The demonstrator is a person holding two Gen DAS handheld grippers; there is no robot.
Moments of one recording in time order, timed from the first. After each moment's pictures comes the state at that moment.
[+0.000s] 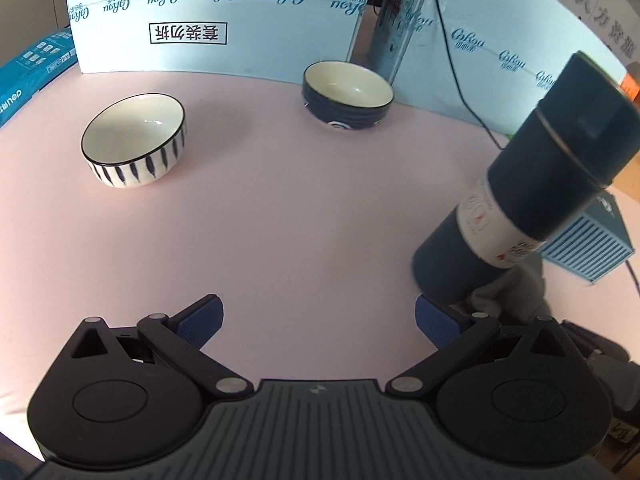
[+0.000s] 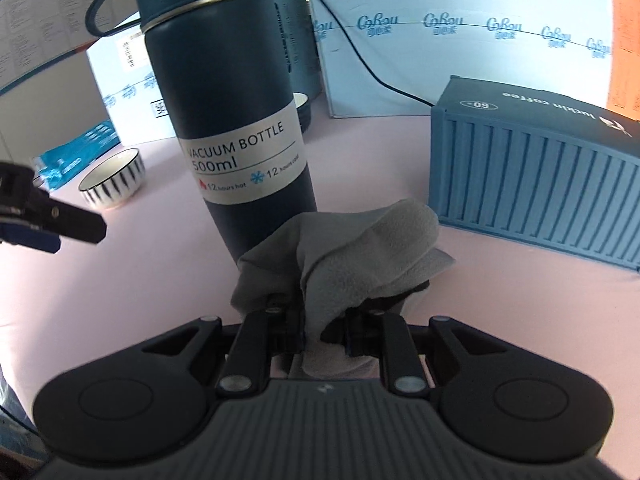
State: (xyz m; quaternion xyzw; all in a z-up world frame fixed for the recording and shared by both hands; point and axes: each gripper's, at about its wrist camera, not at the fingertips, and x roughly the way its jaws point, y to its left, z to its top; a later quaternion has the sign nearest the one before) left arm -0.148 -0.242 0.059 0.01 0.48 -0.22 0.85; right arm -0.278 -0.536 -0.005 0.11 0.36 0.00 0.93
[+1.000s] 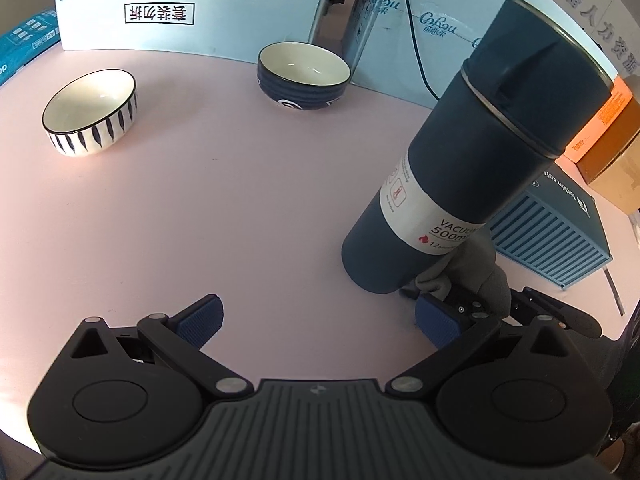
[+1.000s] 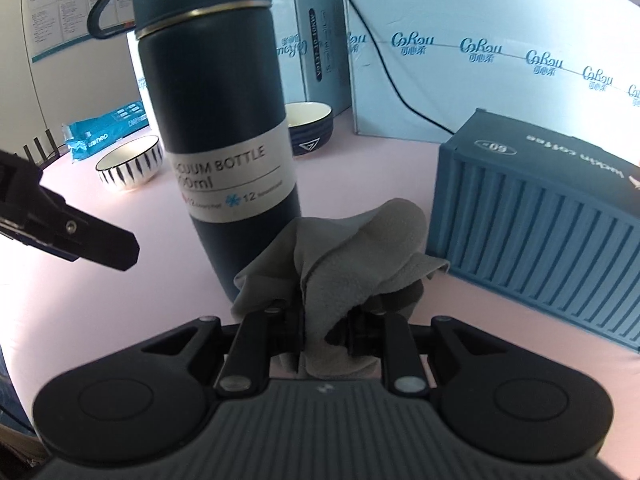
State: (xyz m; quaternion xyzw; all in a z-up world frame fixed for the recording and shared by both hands) left arm -0.159 -0.292 0.044 0.00 0.51 -0.23 0.83; right arm -0.270 -0.550 -0.002 0.06 0.34 0.05 0.94
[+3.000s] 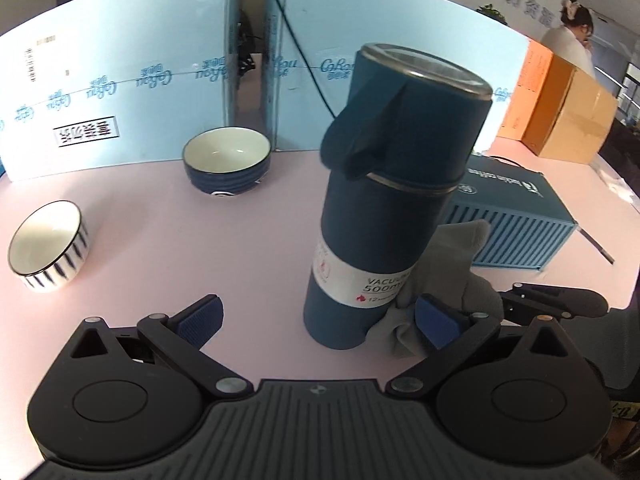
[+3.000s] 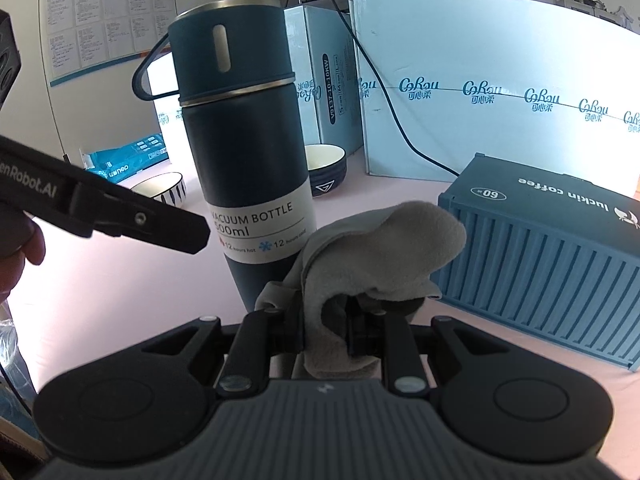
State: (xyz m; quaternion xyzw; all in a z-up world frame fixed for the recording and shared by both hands) left arm -0.170 -0.315 0.077 0.09 0.39 -0.33 0.85; right arm -0.278 -0.542 0.010 0.06 0.29 0.06 0.95
